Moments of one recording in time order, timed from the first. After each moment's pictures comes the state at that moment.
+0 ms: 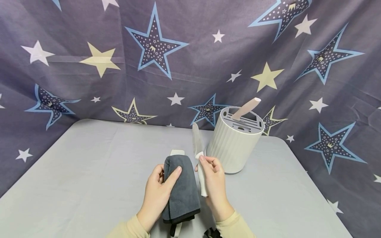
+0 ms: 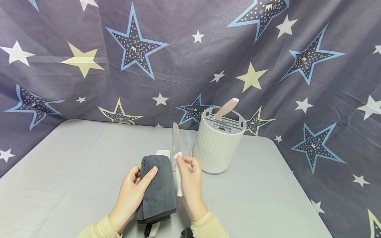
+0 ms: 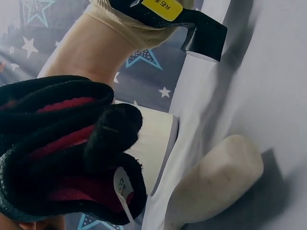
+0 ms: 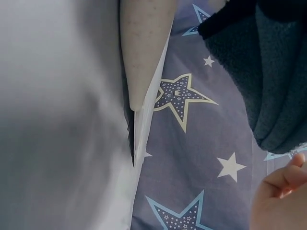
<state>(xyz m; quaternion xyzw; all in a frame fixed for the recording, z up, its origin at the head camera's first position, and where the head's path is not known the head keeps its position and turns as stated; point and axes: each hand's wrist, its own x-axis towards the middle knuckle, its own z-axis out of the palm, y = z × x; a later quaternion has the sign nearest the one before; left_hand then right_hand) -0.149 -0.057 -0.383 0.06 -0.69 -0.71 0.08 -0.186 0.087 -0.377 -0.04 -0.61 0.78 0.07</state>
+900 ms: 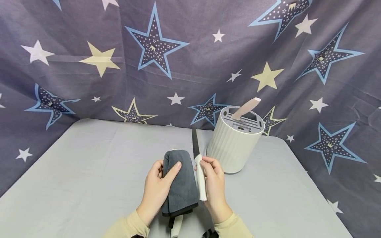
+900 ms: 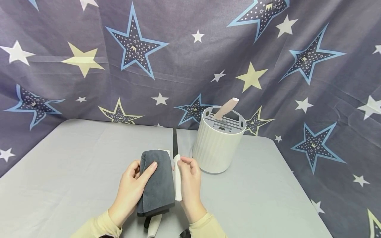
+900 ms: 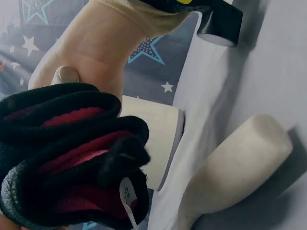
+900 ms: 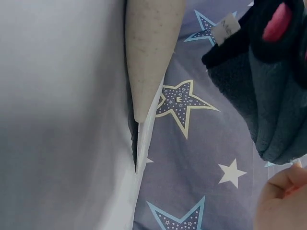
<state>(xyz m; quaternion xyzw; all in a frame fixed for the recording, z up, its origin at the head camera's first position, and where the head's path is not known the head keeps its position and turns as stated) -0.156 -0.060 -0.378 0.06 -0.71 -0.70 0.09 -0.179 0.085 -0.378 -0.04 -0.60 0.80 0.08</state>
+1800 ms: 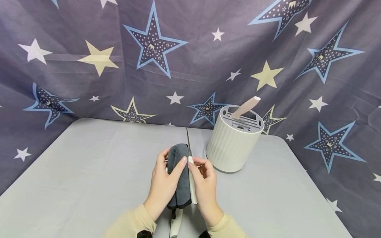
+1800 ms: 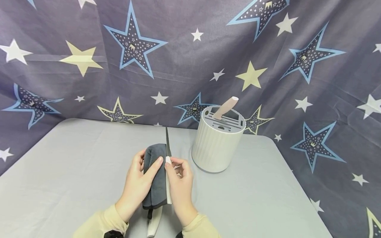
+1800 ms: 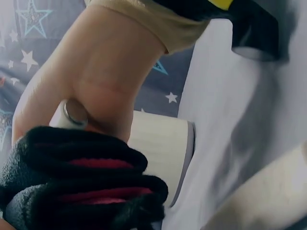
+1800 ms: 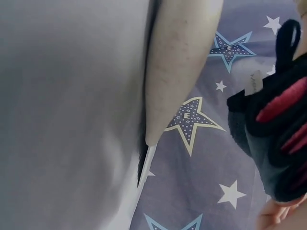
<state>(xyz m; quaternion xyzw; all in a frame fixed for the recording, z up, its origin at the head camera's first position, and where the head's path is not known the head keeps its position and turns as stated) -0.161 -0.046 -0.368 0.03 -0.76 -0.63 0.13 -0.172 0.068 -0.387 0.03 -0.67 0.73 0.15</state>
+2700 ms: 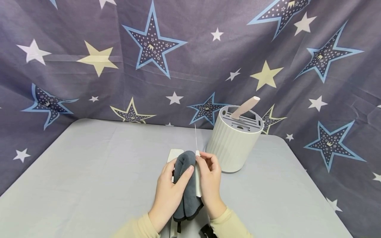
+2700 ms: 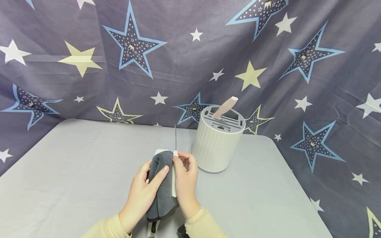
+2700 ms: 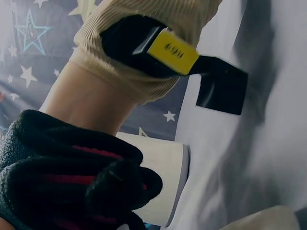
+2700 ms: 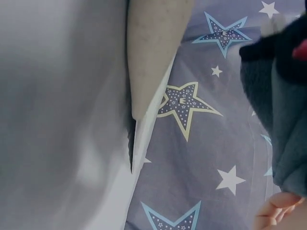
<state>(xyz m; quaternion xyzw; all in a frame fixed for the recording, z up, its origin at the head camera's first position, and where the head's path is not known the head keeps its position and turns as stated) -0.145 -0.030 -0.369 0.01 -0.77 -0.63 0.14 -0.188 0.075 -0.379 0.00 -0.65 0.74 0.19</state>
